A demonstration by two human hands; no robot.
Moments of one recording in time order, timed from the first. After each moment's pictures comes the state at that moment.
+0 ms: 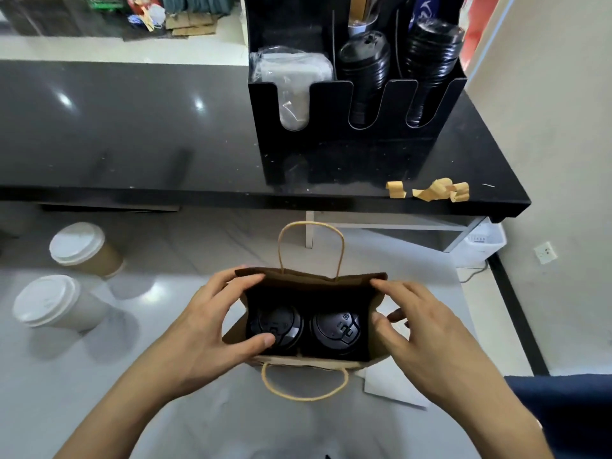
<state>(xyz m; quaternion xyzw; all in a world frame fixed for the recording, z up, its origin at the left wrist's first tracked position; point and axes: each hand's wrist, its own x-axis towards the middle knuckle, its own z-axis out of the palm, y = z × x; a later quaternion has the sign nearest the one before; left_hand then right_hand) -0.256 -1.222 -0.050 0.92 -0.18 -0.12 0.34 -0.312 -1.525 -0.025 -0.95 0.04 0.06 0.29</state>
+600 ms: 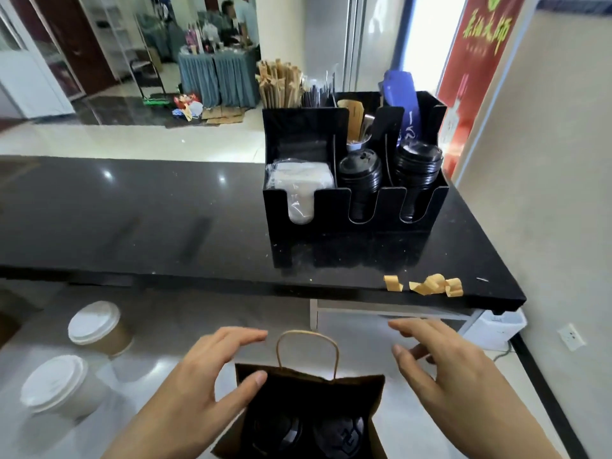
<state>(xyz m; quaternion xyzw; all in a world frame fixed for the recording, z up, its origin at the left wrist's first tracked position) -0.235 -1.239 0.008 0.92 -0.21 0.01 0.35 -0.262 -1.562 0.022 -0.96 -0.03 -0.06 0.27</state>
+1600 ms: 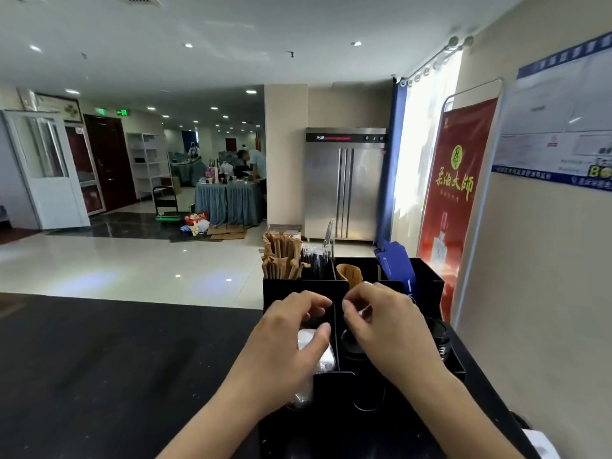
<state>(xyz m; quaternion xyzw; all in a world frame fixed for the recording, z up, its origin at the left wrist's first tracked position) -0.012 -1.346 0.161 0.86 -0.27 0.19 0.38 -0.005 -1.532 0.168 -0.92 -0.07 -0.29 0.26</state>
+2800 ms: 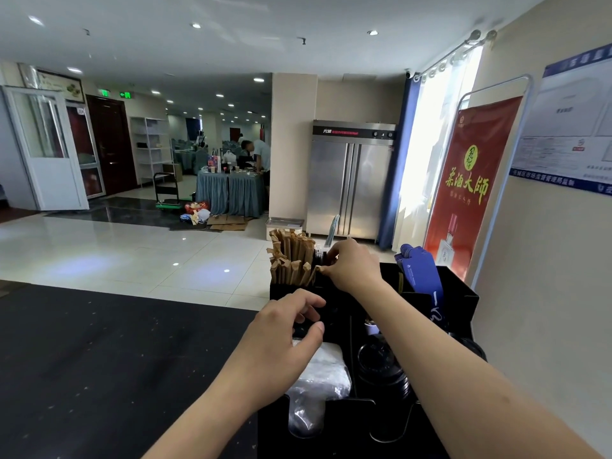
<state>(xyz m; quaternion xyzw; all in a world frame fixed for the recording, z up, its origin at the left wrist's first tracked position) 0.054 -1.326 0.143 0.87 -0.23 0.15 0.41 0.189 -1.494 0.180 -0.96 0.02 -0.18 0.22</state>
